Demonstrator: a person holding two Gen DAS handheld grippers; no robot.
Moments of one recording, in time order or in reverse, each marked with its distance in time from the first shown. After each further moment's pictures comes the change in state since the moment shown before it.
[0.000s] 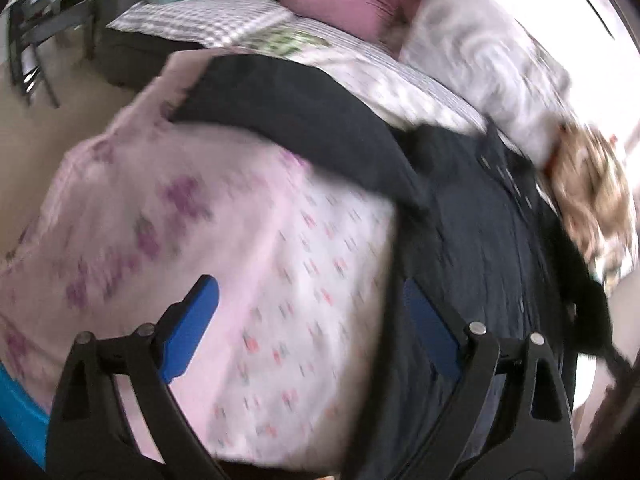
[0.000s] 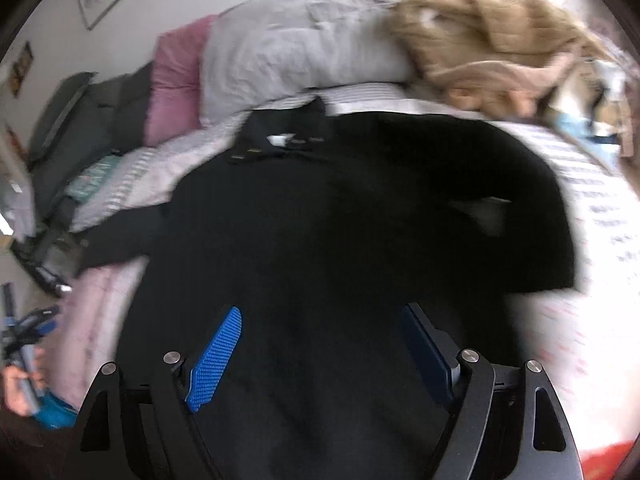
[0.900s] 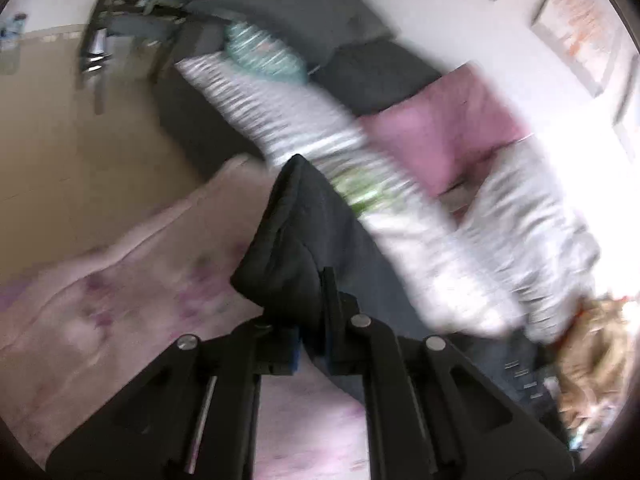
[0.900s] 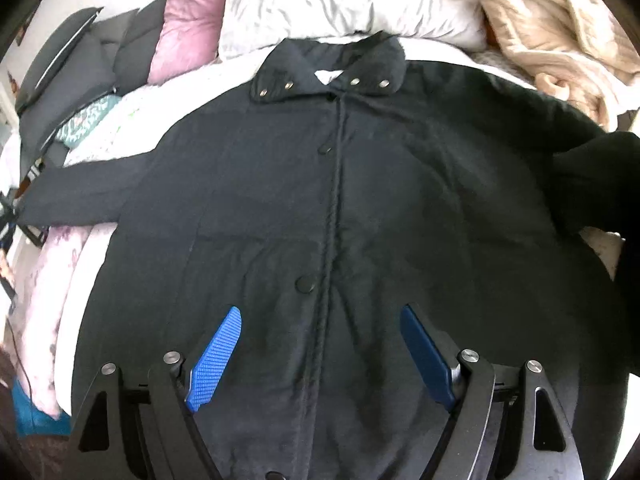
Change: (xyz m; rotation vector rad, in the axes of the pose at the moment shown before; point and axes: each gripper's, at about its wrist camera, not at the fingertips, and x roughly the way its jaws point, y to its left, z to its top) left arm 0.060 0.099 0.105 -0.290 -0.332 0.099; right arm 0.118 0.092 0.009 -0.135 0.135 -0.098
